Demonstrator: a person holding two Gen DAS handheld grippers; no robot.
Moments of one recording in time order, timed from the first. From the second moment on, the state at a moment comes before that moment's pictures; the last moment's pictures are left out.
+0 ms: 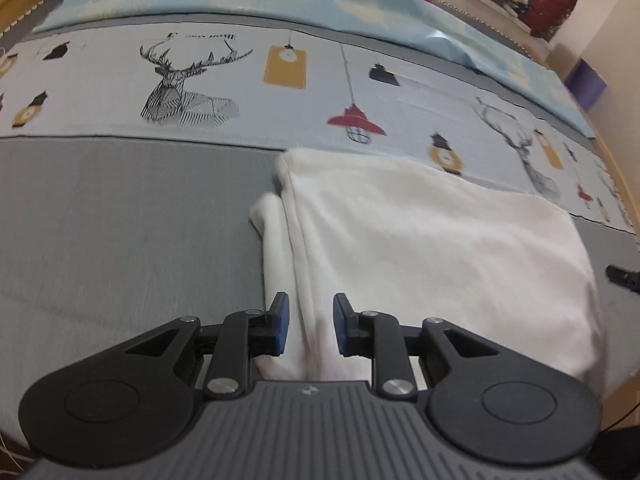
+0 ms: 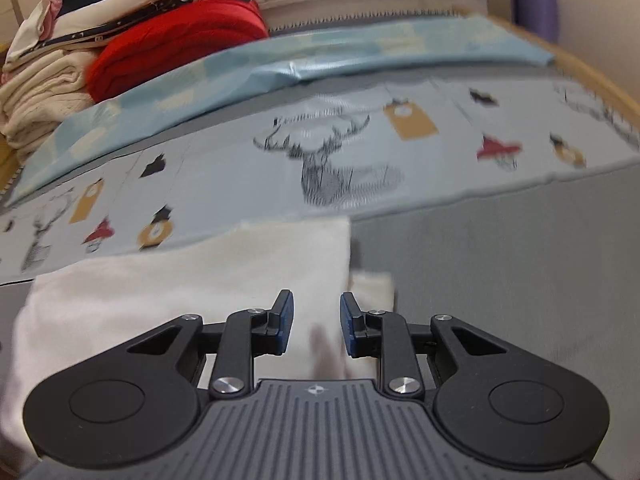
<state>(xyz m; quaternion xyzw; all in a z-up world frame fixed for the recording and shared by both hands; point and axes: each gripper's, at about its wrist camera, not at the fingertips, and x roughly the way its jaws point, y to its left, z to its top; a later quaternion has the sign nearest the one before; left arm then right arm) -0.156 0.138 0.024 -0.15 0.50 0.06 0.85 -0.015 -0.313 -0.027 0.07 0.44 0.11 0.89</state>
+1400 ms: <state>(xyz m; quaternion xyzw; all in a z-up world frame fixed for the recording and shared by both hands) -0.197 0.108 0.003 -0.12 0.55 0.00 0.83 -0.080 -0.351 -0.045 0.05 0.50 0.07 0.86</state>
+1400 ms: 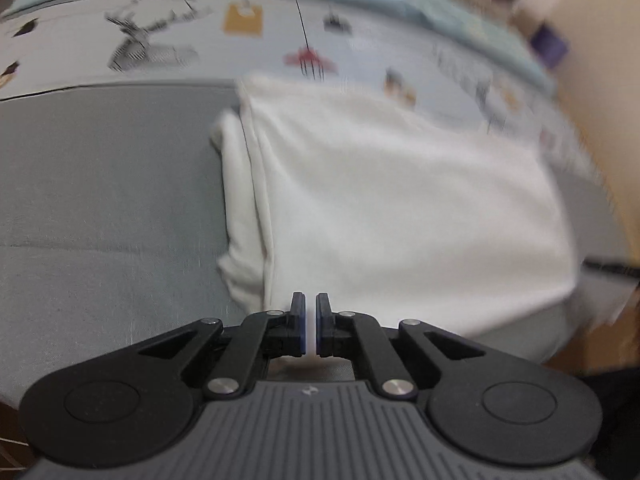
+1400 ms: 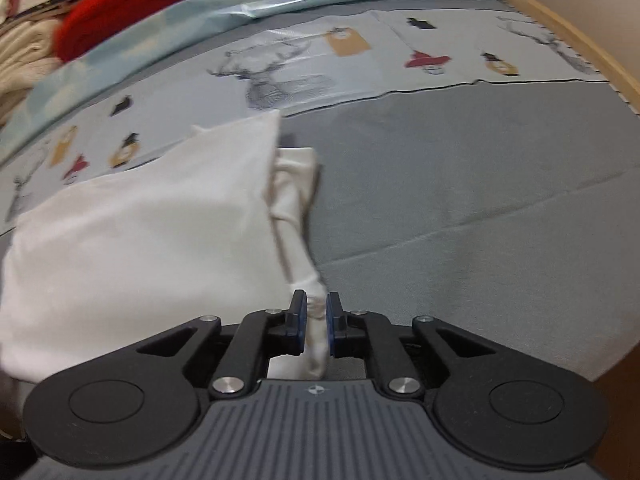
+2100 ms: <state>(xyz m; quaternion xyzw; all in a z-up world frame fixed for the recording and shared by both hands) -0.191 0.085 -0.016 -0.06 0.58 0.02 0.81 -0.073 -0.314 -0.077 -0.08 0.56 0.07 0.82</state>
